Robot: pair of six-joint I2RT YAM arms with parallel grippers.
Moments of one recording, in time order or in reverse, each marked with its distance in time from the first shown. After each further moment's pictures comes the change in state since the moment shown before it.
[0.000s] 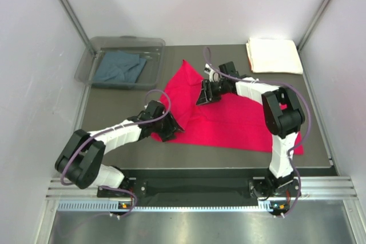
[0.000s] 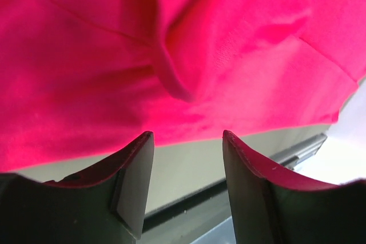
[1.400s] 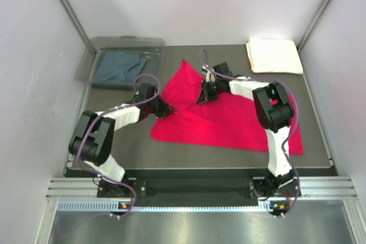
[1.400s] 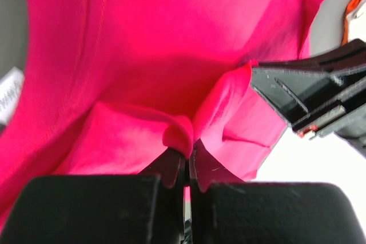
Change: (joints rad) left arm 0.215 0.236 0.182 0.148 0.047 -0.109; right arm 0.019 0.157 0.111 0.008 0.103 0.041
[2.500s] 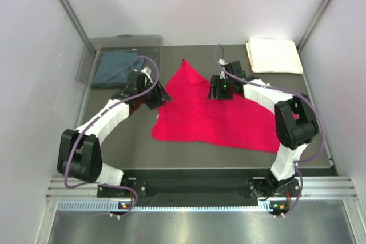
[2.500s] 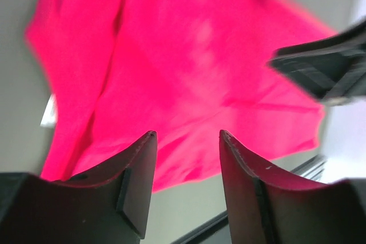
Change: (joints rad) left arm 0.054 -0.187 0.192 -0.266 0.031 0.465; right arm -0.021 -0.317 -0.171 -0.067 0.381 0.082
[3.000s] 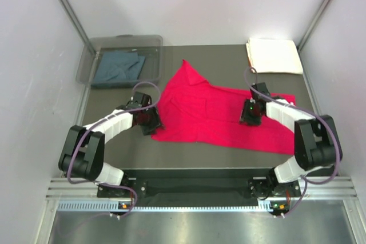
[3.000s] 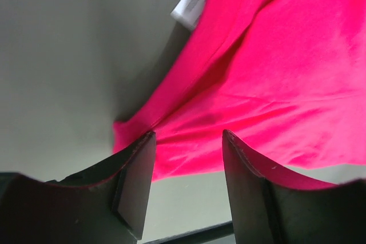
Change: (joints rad) left arm -0.013 0.046 -0.241 -0.150 -0.145 0.020; right arm -0.183 -0.277 -0.429 -0.138 0.165 0.101
